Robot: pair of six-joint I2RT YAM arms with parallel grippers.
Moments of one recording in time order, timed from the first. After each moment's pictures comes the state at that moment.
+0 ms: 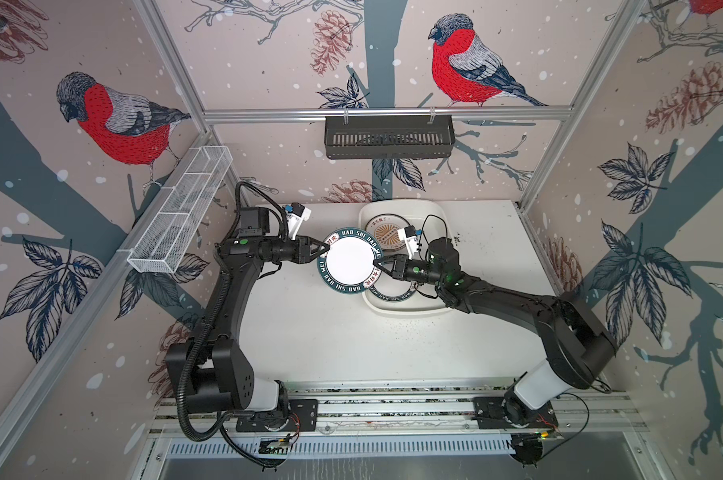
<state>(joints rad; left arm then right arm) 0.06 1.42 1.29 -0.75 0.96 0.13 0.66 1.60 0.90 0.53 -0.59 0.90</state>
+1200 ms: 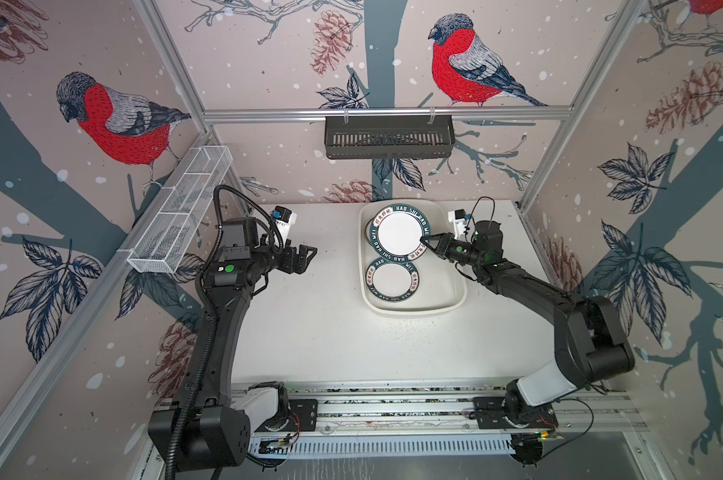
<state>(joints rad) 0.07 1.16 1.19 -0.70 0.54 0.22 0.27 1.57 0.93 0.36 -0.72 0.81</state>
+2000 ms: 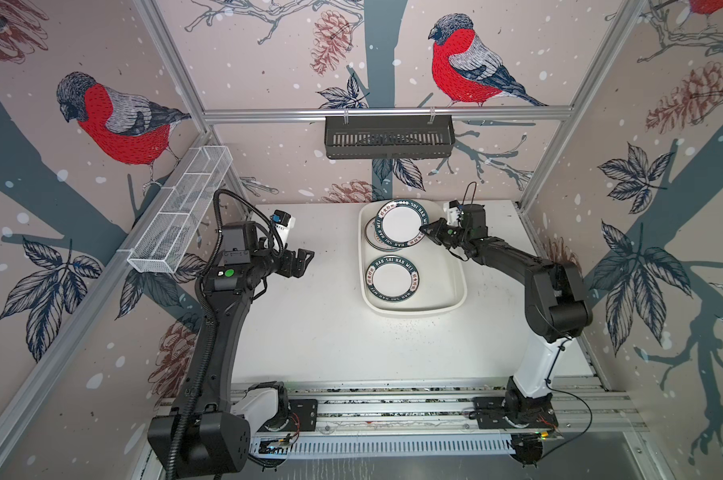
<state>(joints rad) 0.07 1.13 1.16 -0.70 0.50 0.25 0.24 1.90 1.28 0.13 -0.61 0.78</state>
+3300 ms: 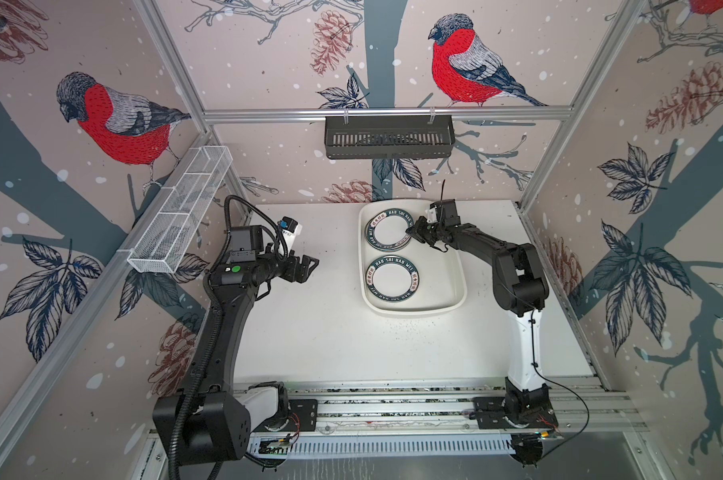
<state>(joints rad) 0.07 1.19 1.11 -0.70 0.56 0.29 0.31 2.23 1.66 -0.12 -0.49 0.79</state>
